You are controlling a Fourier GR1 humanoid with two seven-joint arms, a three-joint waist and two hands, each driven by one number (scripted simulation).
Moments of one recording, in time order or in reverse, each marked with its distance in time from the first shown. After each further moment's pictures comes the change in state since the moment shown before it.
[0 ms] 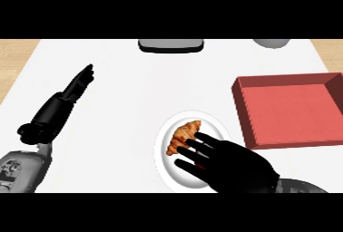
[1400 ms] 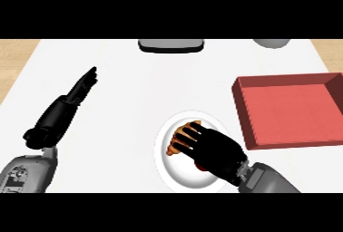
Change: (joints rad) left arm 0.032 -0.125 0.091 -0.055 -0.129 -0.087 0.033; right arm 0.056 0.194 -0.035 0.331 0.409 -0.129 -0.220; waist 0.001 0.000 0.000
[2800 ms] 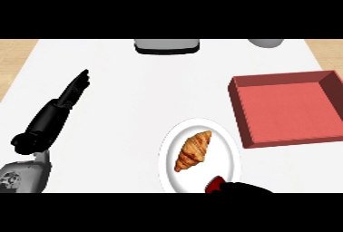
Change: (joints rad) left arm 0.038 -0.024 0.071 -0.028 -0.030 -0.051 -0.007; right arm 0.414 -0.222 -0.004 -0.109 -0.030 -0.516 -0.526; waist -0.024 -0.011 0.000
